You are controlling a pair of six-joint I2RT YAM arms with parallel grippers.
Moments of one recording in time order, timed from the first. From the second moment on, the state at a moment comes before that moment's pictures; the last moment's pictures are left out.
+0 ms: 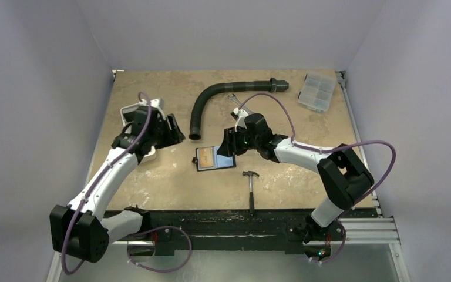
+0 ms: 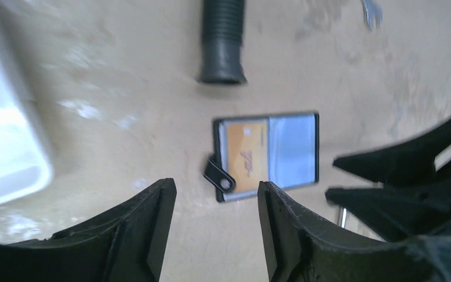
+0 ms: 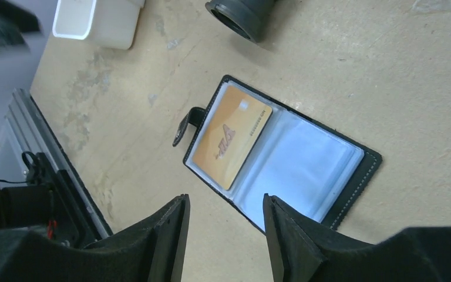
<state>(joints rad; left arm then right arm) -0.29 1.15 0.89 -0.52 0.09 -0.51 0.67 1.64 0.93 0.10 -0.35 0.46</state>
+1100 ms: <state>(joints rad) 0.19 1.75 1.15 -0.19 -0.24 -1.37 0.64 1.48 0.73 0.26 -0.33 0.38</state>
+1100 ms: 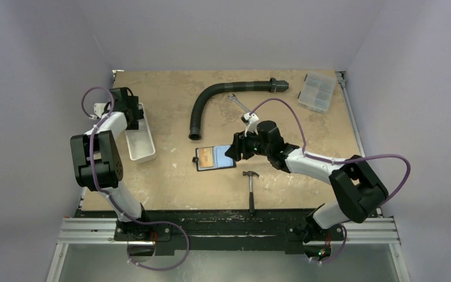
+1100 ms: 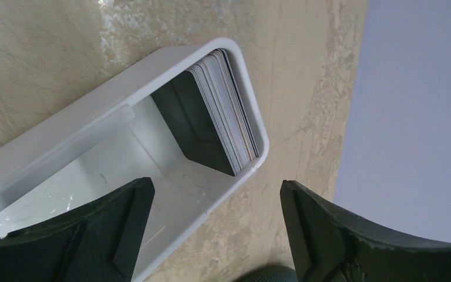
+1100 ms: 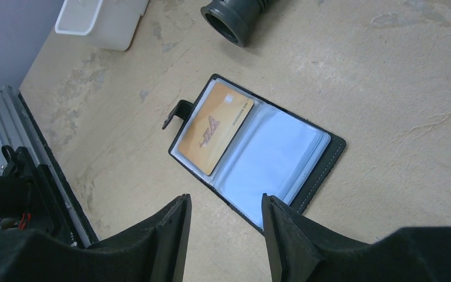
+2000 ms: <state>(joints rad) 0.20 1.81 1.08 0.01 -0.24 -1.52 0.63 1.51 0.73 0.28 -0.36 0.38</state>
